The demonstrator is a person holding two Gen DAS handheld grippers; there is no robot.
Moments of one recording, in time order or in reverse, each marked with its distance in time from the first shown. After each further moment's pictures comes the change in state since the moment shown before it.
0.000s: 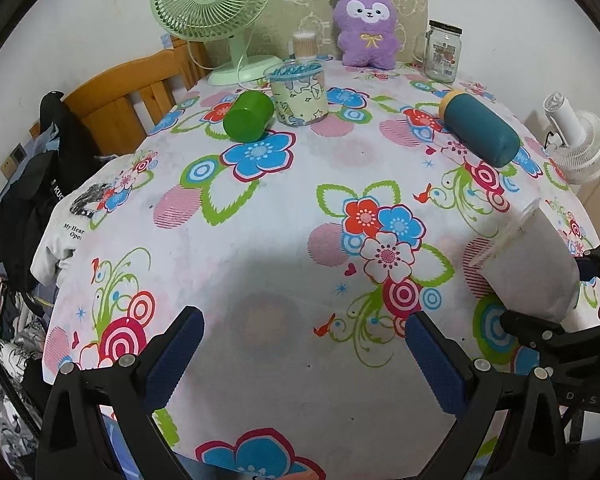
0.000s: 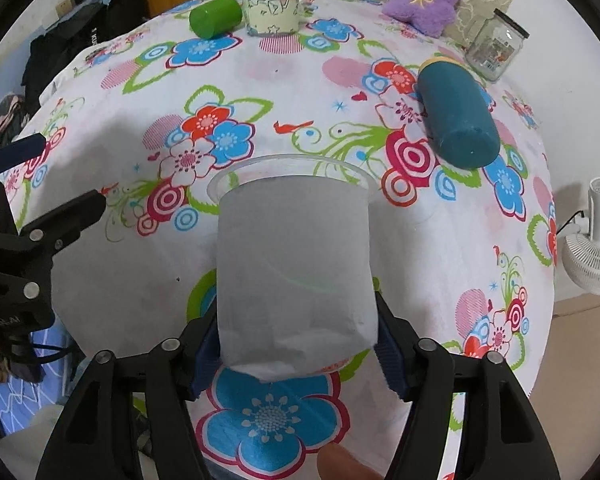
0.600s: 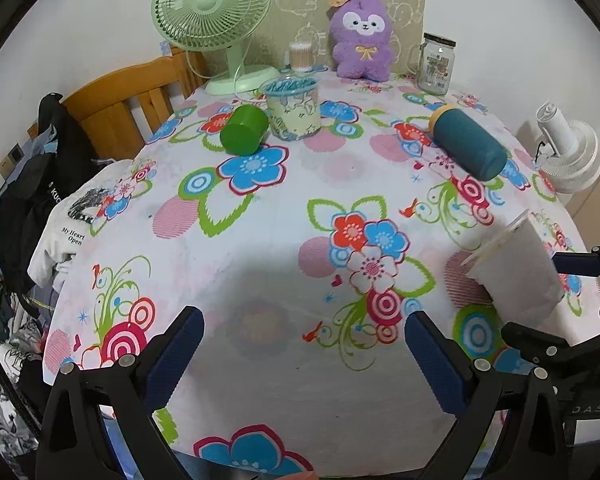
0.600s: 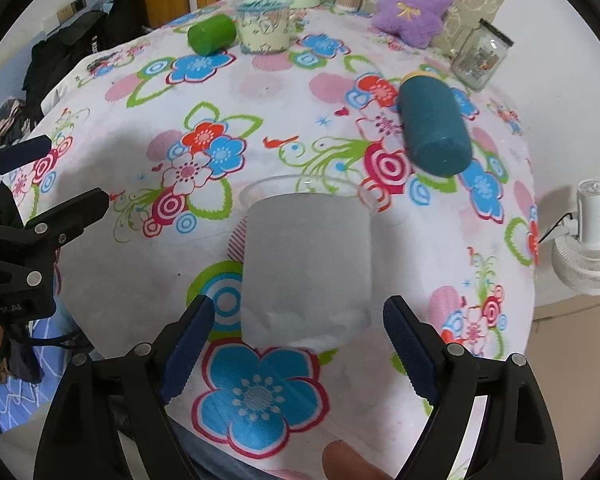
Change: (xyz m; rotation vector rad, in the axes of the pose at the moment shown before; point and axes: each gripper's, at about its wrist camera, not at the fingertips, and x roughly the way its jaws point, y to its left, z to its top) left arm -0.015 -0.005 0.008 -0.006 -0.026 -0.030; right arm -0.030 -0.010 -0.005 0.002 -0.045 -0.022
